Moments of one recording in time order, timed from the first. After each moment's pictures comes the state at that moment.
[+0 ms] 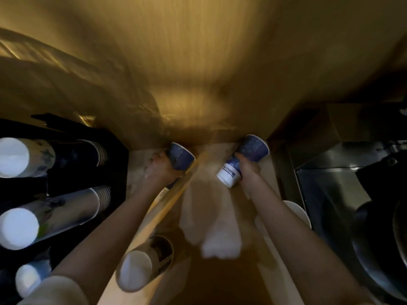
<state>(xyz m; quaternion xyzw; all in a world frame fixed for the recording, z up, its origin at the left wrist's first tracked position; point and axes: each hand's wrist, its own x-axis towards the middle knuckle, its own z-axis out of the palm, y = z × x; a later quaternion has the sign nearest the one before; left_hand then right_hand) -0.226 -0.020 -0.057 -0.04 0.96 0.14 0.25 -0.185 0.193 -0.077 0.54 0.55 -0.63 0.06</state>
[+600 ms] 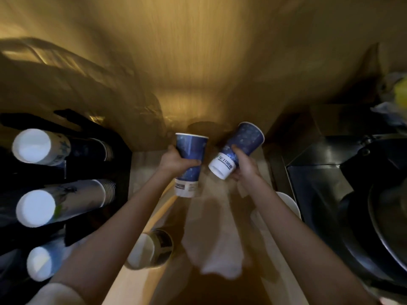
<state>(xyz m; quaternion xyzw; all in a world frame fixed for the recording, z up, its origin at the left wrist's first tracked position) -0.202 0.004 -0.008 -0.06 0.88 0.41 0.22 -0.157 0.182 -0.028 0.43 0.52 -0.74 0.03</state>
